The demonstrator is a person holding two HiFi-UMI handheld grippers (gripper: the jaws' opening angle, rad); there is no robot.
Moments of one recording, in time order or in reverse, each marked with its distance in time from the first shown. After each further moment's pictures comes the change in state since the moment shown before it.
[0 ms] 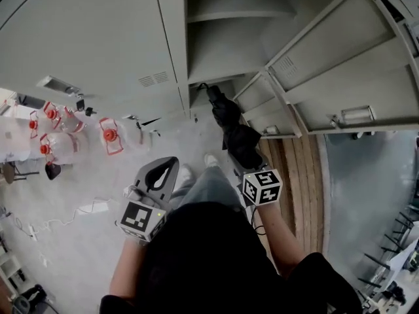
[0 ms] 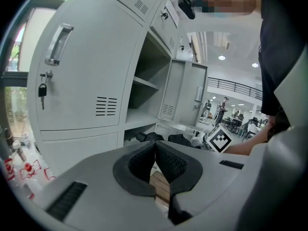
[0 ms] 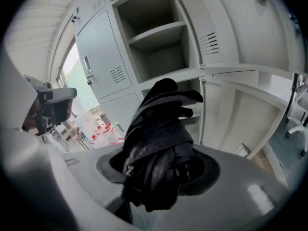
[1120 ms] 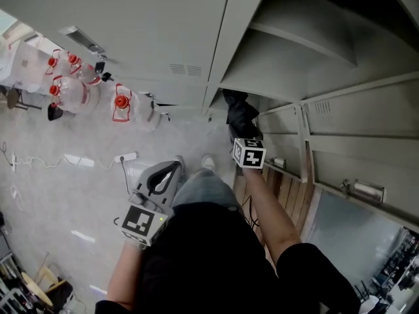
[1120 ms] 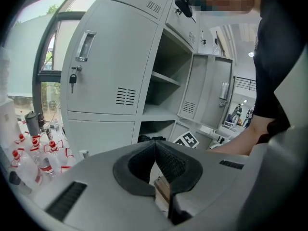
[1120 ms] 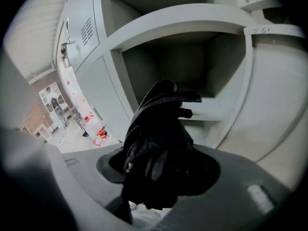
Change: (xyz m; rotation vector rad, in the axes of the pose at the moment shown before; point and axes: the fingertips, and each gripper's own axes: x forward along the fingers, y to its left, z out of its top) left arm 0.007 -0.002 -0.030 -0.110 -0.004 0.294; right arm 0.184 -0.055 0.013 -0.185 0.139 0.039
